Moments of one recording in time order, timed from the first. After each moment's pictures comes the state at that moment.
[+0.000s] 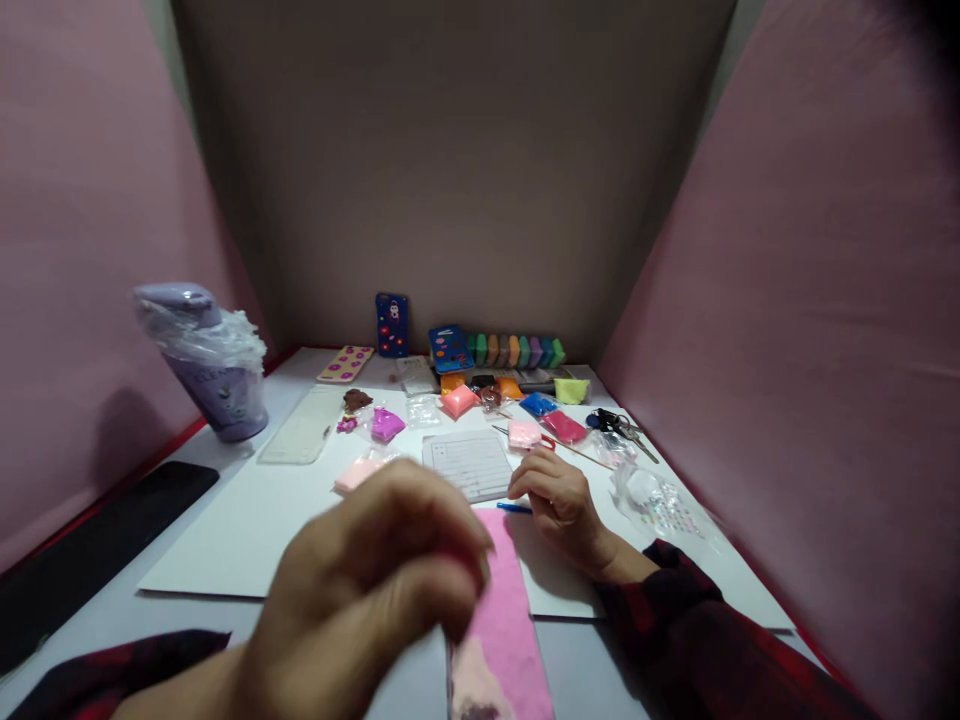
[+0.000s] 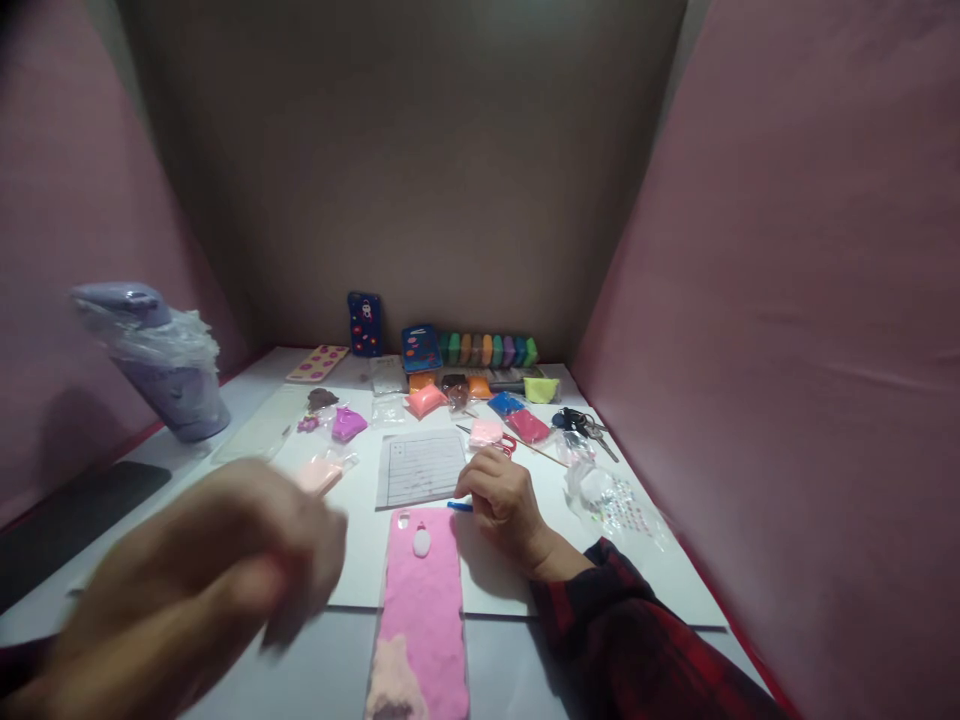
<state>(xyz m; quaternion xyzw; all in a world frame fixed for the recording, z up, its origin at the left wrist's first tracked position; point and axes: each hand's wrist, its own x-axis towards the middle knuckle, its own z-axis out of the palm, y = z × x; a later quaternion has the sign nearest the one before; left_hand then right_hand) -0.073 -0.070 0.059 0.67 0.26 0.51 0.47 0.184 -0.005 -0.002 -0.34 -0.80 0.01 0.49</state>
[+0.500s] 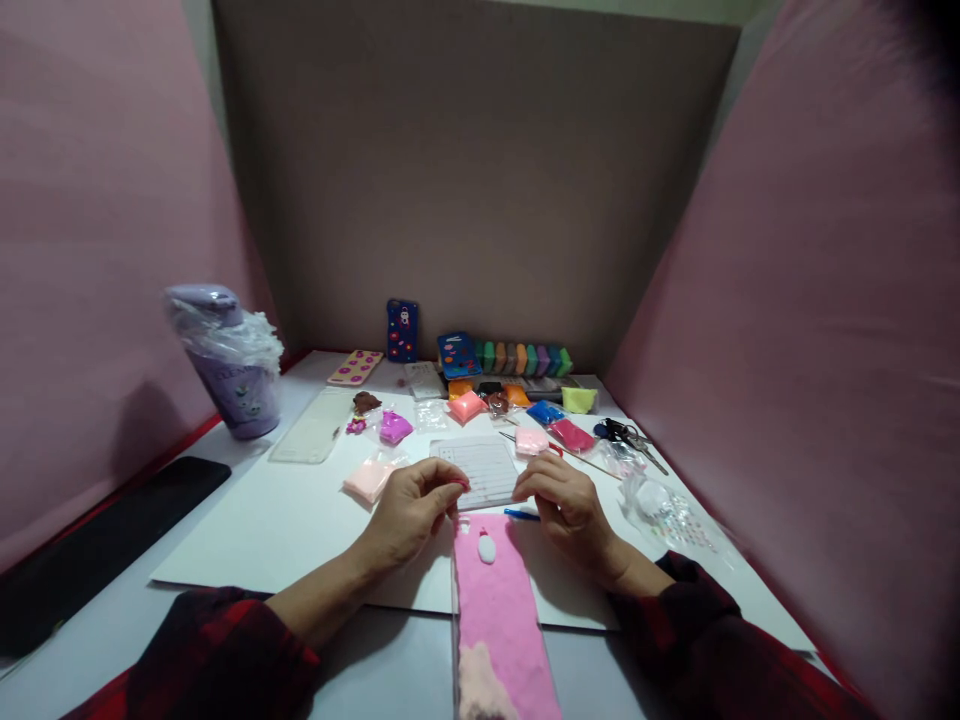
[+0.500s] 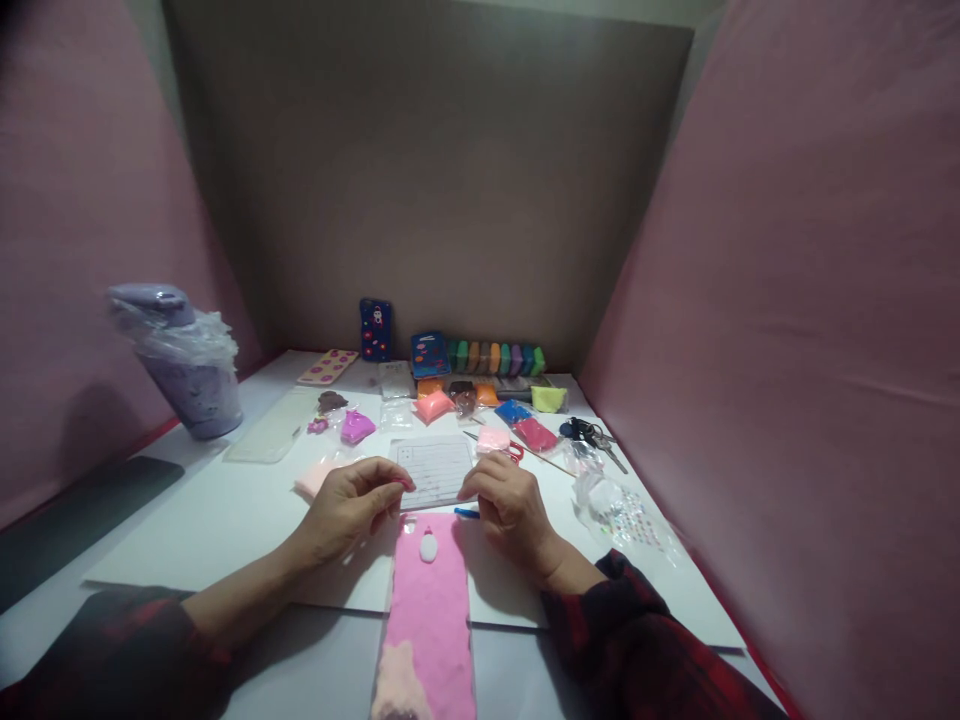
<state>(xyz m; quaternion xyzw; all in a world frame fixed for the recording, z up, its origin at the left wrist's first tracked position) -0.032 0.013 0.012 0.59 0.38 0.45 0.55 0.184 -0.005 0.002 -0.34 -0.81 0.03 0.48</state>
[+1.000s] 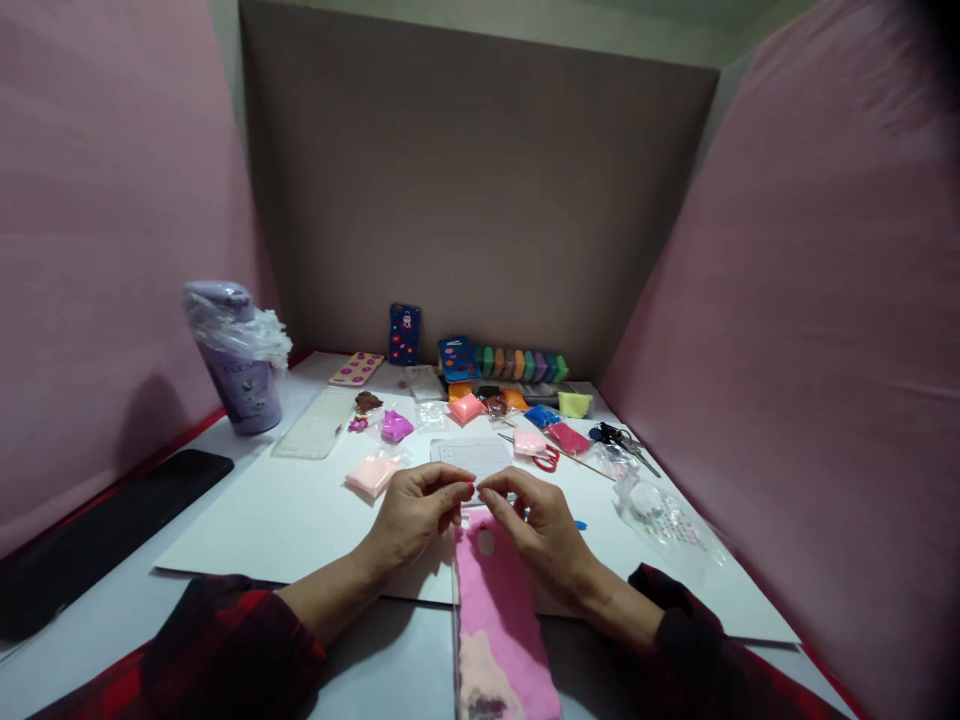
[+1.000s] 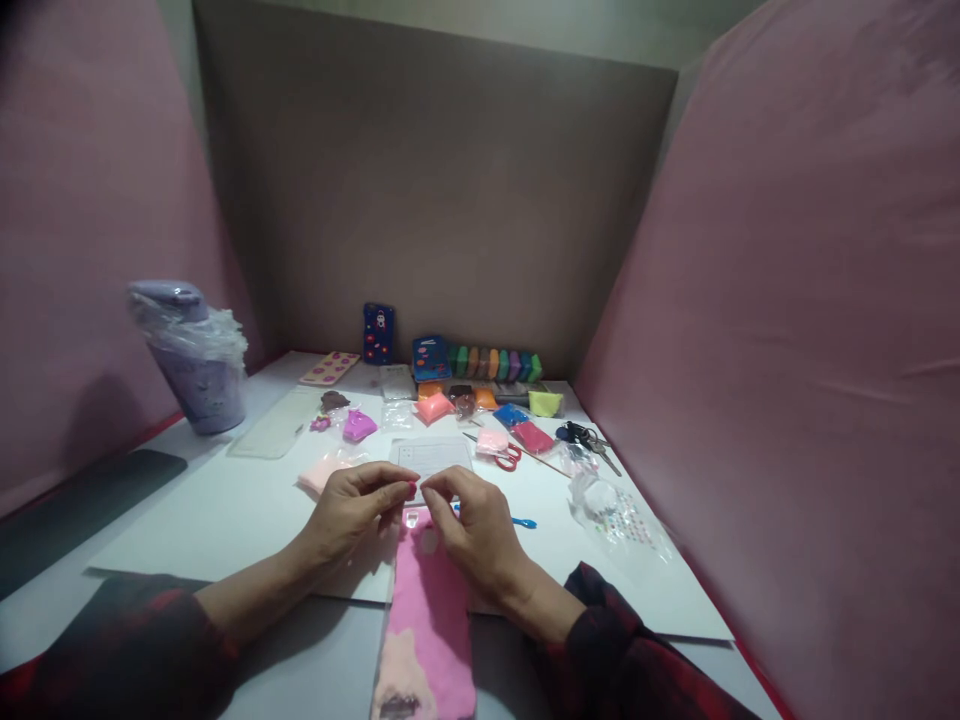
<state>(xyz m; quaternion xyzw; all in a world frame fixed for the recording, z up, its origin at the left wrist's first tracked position) -0.030 0.003 0.009 0.58 0.34 0.48 0.57 0.134 -0.031 0.011 -0.45 -0.75 0.15 0.46</state>
